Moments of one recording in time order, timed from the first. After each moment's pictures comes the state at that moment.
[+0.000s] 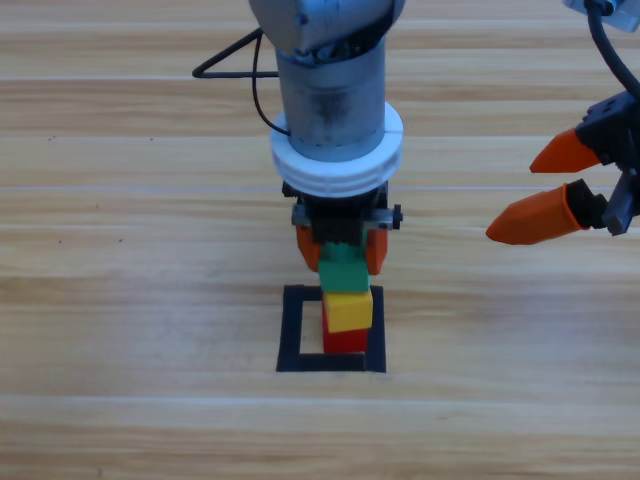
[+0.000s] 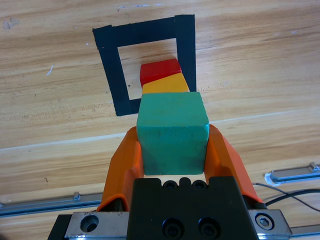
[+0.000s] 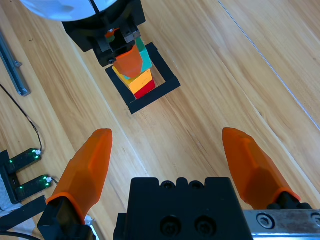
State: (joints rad) arm 0 -0.89 2.31 -2.23 1.41 0.00 -0.86; arm 1 0.67 1.54 -1.02 0.34 0.32 -0.22
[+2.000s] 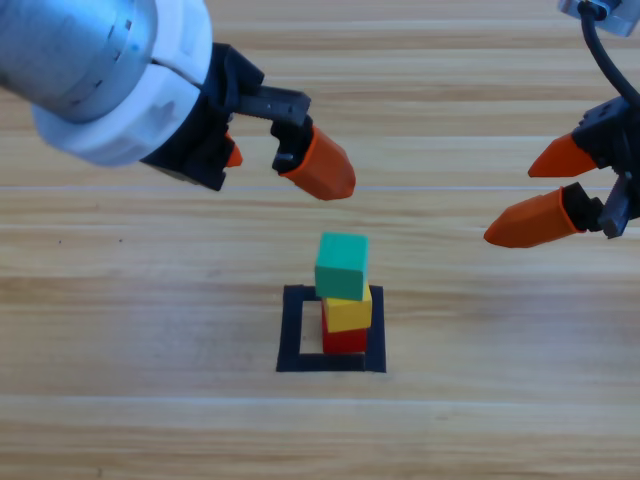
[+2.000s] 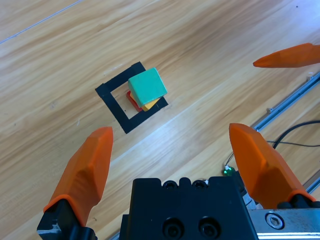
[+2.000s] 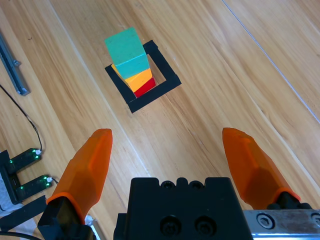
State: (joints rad) arm 0 -1.00 1.57 -1.41 0.73 0.13 -0.51; arm 1 0.67 1.55 -1.02 0.34 0.32 -0.22
